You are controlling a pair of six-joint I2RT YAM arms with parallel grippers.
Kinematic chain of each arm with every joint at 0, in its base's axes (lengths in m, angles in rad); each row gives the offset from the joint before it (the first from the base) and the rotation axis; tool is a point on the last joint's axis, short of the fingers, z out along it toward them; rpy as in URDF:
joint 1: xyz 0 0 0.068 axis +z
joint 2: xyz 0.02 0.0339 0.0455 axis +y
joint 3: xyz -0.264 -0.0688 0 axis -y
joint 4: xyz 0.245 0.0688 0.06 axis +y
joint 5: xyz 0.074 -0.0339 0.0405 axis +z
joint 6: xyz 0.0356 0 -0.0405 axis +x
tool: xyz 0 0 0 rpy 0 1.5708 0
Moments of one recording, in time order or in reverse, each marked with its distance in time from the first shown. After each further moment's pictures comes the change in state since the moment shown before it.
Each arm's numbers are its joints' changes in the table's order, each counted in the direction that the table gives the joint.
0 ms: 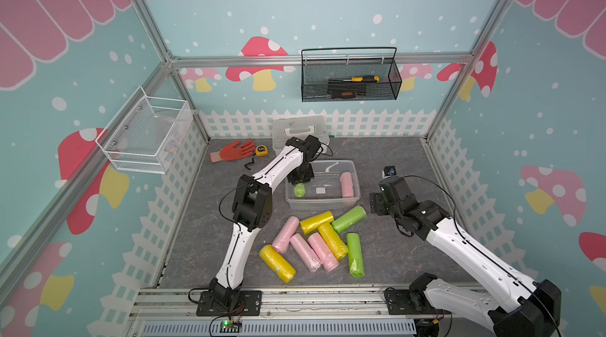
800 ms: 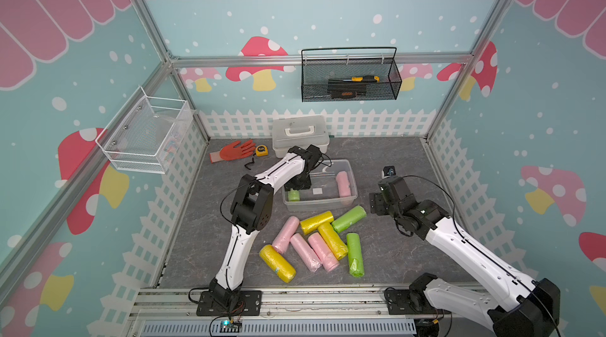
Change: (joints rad) left arm -0.027 -0.068 -0.197 -0.097 0.137 -0.011; right arm 0.000 0.006 0.000 0.001 -0.001 0.000
